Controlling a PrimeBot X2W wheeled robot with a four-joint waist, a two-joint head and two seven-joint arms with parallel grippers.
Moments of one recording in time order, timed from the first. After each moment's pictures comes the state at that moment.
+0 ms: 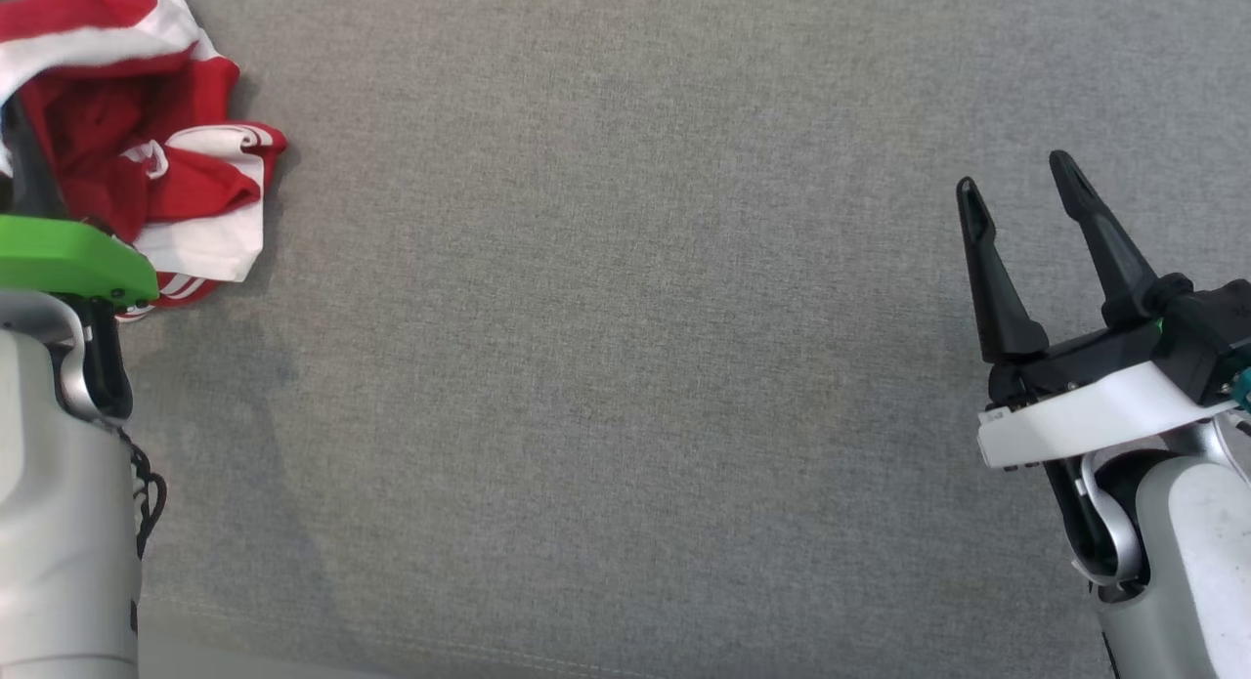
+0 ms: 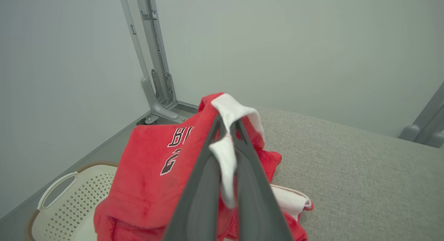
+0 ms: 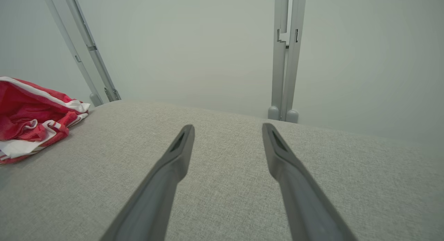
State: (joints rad) left arm -0.78 0.26 0.09 0.77 -0.36 -0.07 -0.26; right arm -0.24 -0.20 0.07 -0.16 0.18 0.13 -0.05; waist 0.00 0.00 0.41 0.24
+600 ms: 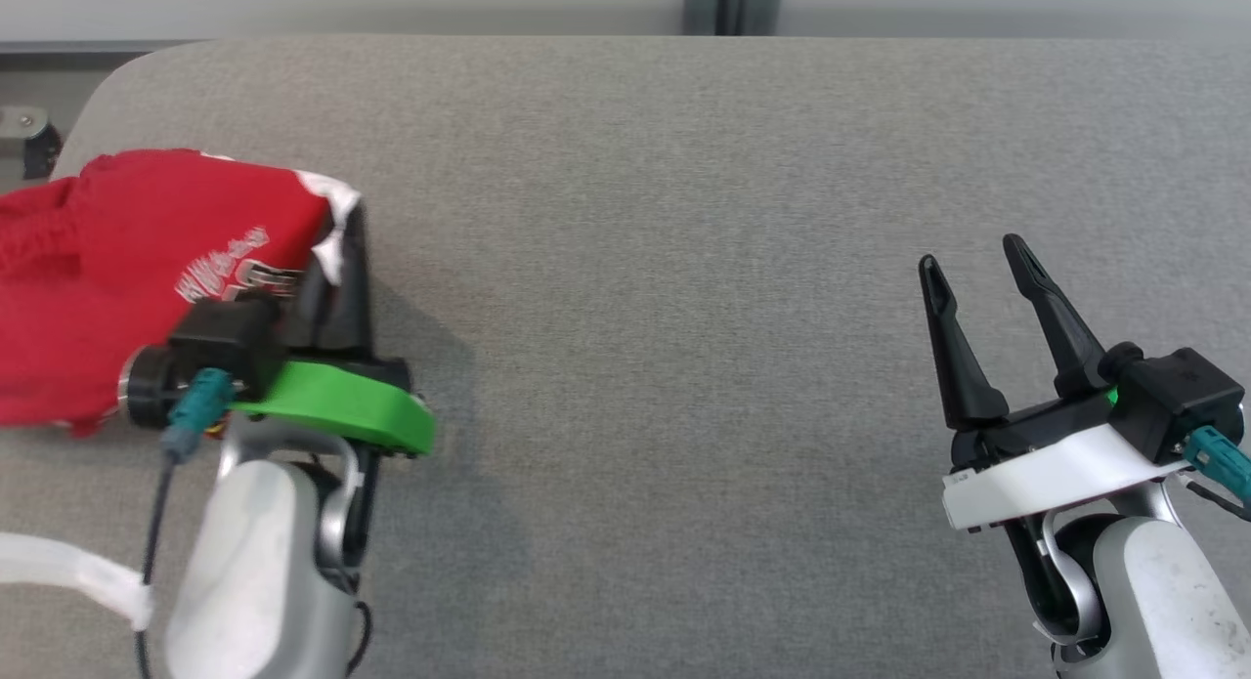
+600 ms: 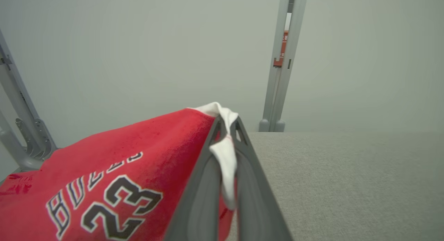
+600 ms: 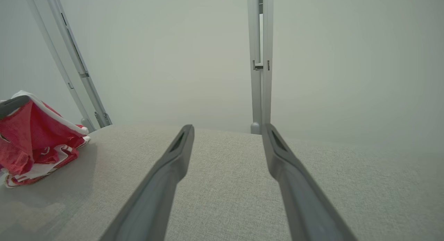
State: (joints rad) left arm -0.39 0.10 -0.13 0.20 -0.26 -0.08 -0.14; right arm -0.14 -0.15 0.10 -0.13 0.22 0.13 -0.09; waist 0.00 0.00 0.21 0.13
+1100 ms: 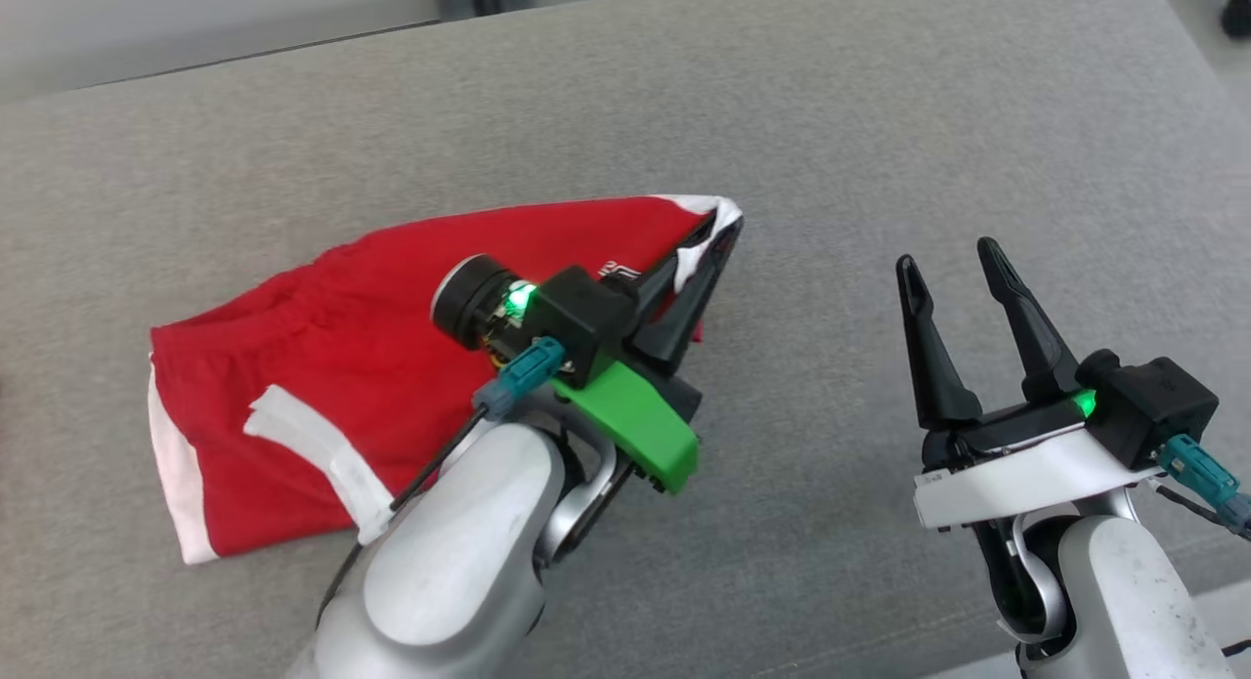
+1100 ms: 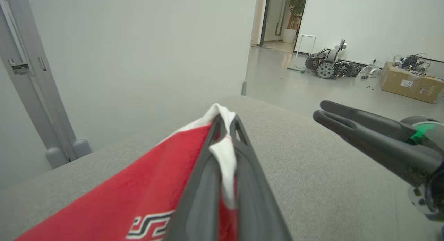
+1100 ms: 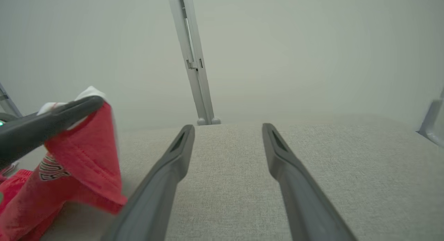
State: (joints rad) left arm -0.57 0.05 -0.65 0.21 -0.36 -0.10 -0.09; right arm -0.16 -0.10 0.12 -0.07 0.24 0.13 -0.16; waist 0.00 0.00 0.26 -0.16
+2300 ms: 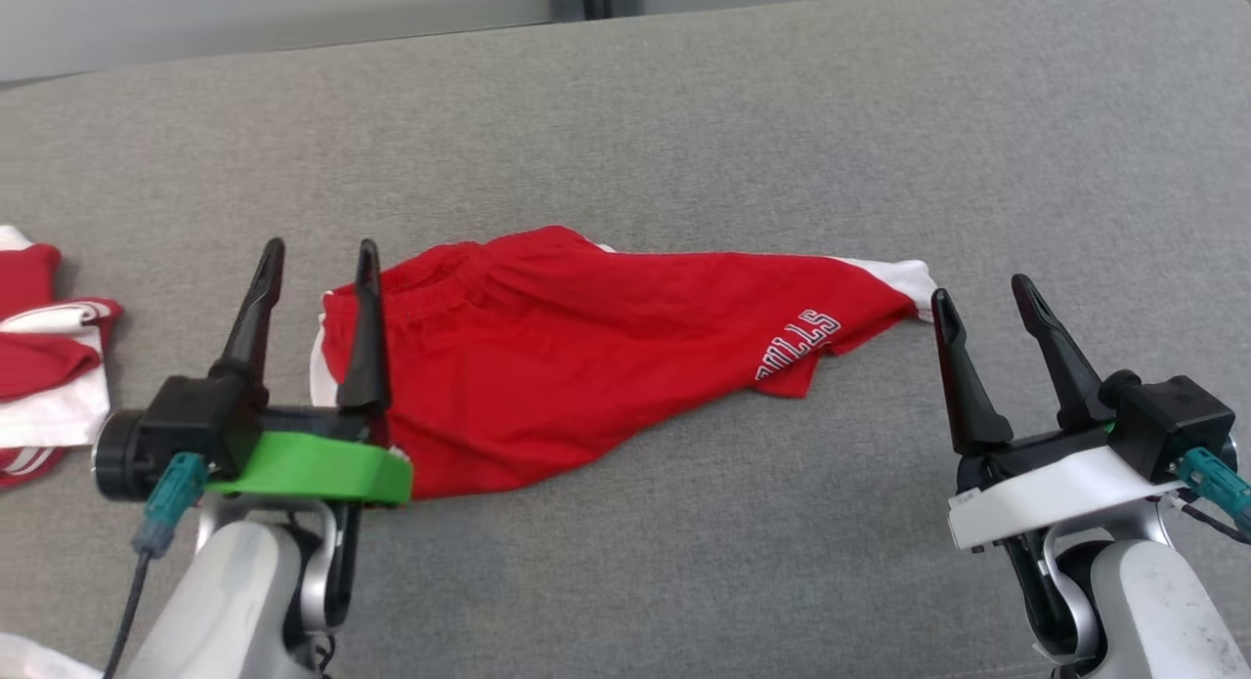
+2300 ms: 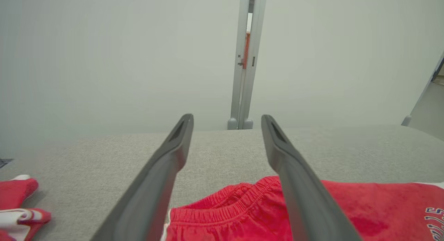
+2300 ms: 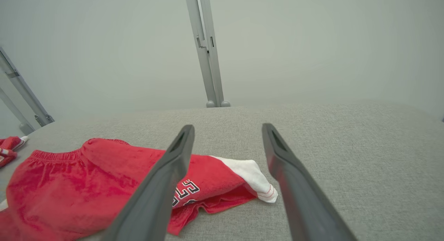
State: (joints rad) left arm -0.32 0.28 -0.38 0.09 -0.46 0.18 -0.26; right arm -0.11 -0.12 0.06 -0.05 0.23 0.13 -0.13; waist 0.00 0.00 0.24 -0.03
